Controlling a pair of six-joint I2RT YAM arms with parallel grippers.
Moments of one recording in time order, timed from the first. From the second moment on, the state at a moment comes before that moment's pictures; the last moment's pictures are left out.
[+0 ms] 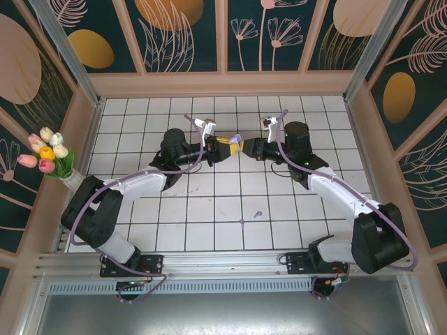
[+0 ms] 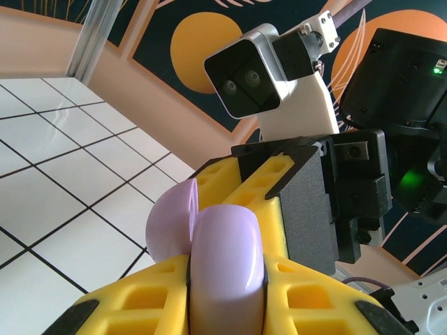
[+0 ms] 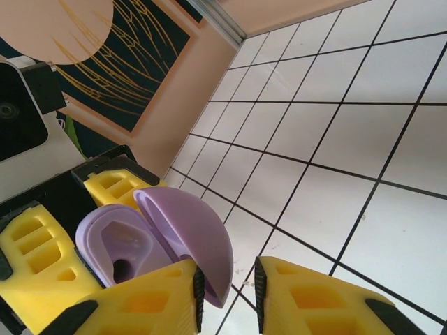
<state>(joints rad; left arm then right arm) -0.58 1.59 0.85 0.73 0.76 -0.60 0.42 1.30 0.83 0.12 -0.66 0.56</state>
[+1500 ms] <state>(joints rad) -0.58 1.60 0.87 0.70 0.76 -0.60 0.45 1.28 0.88 0.00 -0.59 0.49</state>
